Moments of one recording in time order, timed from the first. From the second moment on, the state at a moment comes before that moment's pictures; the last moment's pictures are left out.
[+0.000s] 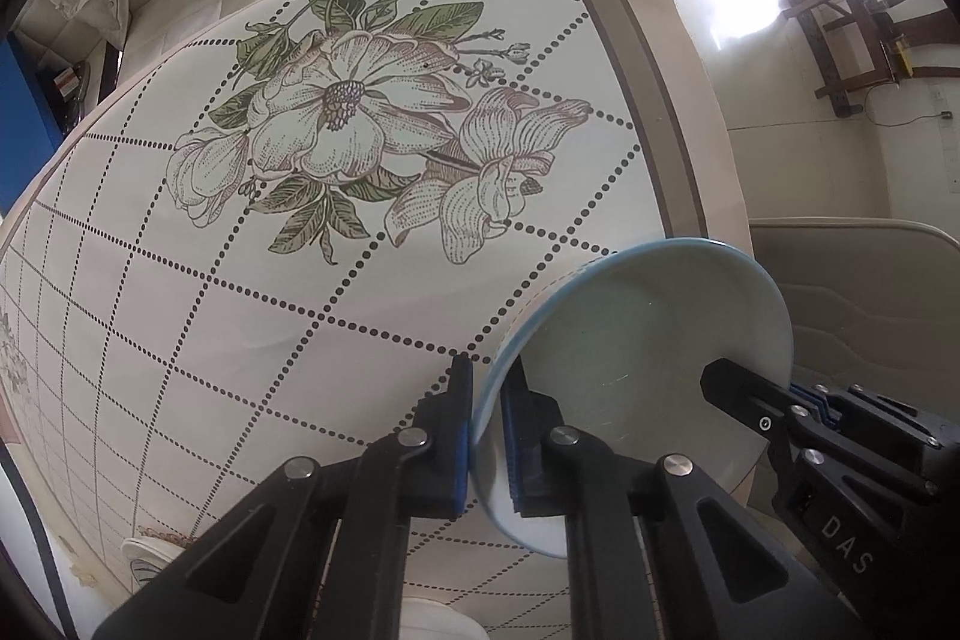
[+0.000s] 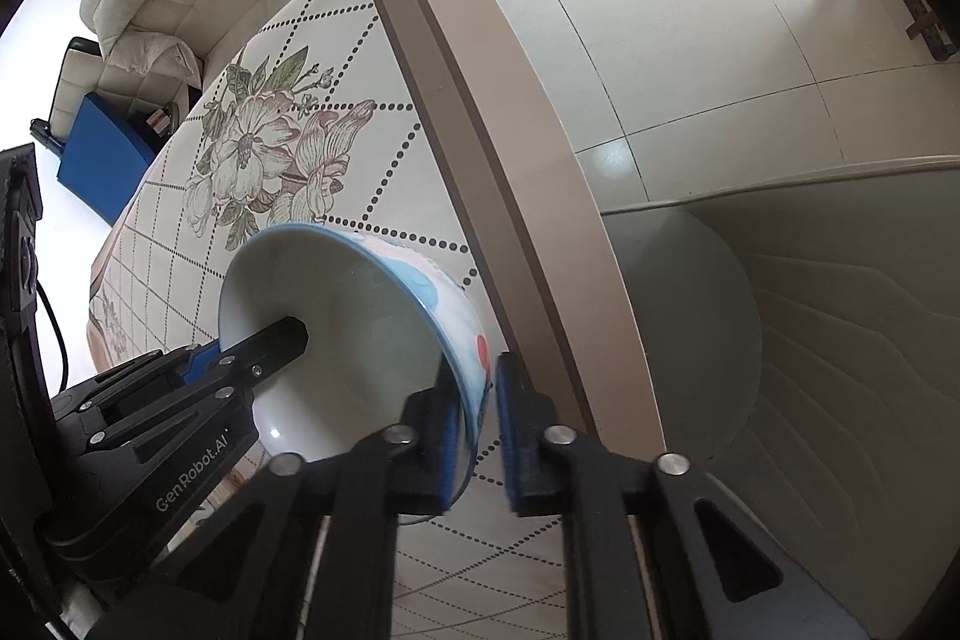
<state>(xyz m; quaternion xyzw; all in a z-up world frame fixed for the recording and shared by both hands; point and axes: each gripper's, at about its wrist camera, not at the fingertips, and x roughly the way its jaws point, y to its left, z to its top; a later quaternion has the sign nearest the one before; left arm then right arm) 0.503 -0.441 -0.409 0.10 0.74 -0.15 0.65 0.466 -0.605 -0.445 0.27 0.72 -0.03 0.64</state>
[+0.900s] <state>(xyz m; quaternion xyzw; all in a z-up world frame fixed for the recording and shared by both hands) 0.481 -0.407 -0.340 0.10 0.71 -0.17 0.68 0.449 -0.582 -0.380 0.25 0.70 -0.03 0.67</state>
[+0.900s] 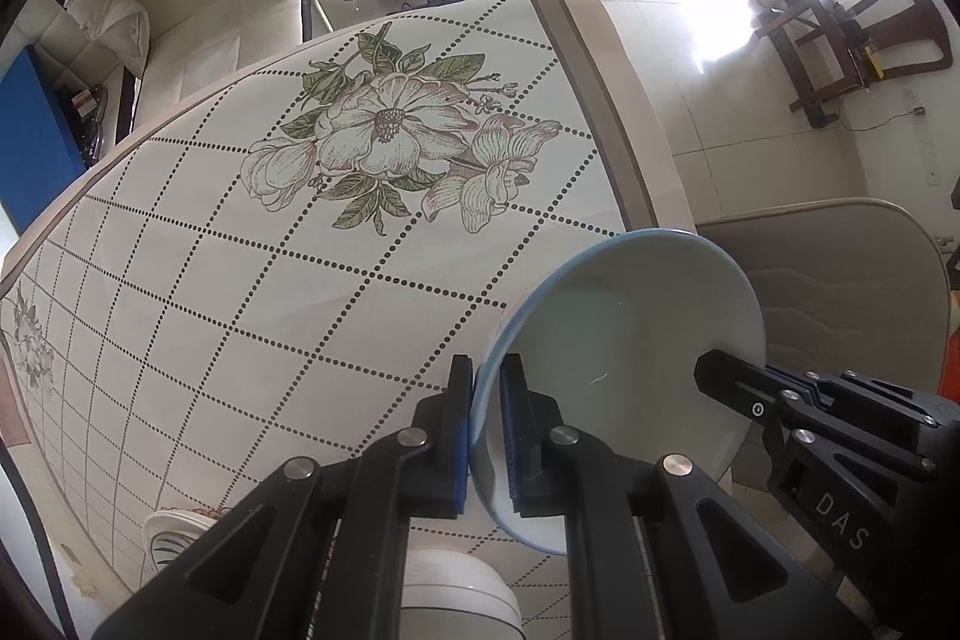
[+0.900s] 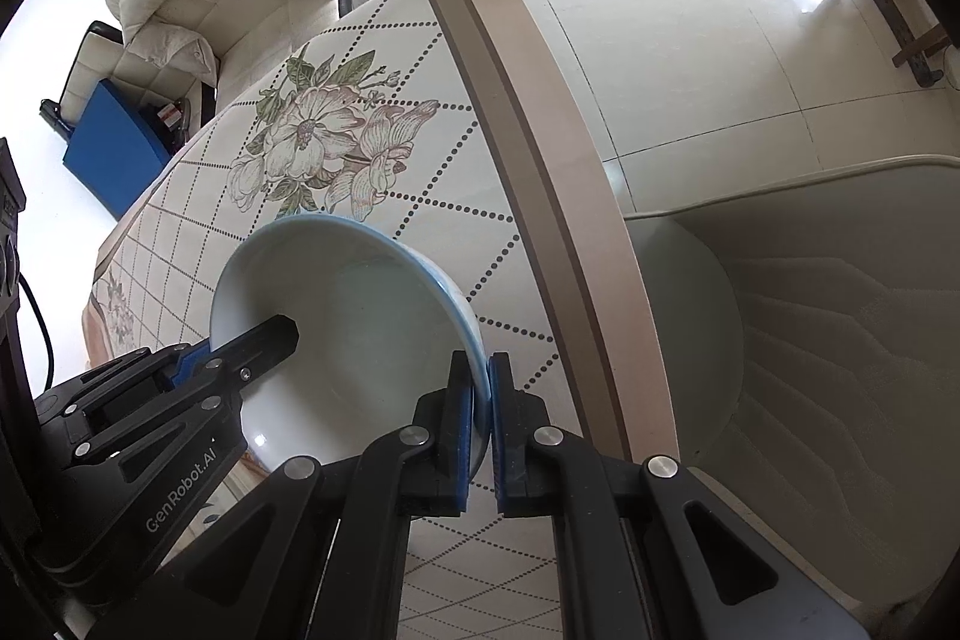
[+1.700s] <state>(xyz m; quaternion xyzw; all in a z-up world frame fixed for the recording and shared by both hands) 0.385 -0.307 -0.293 0.09 0.70 -0.15 0.69 0.354 -0.475 -0.314 0.21 0.70 0.01 0.69</state>
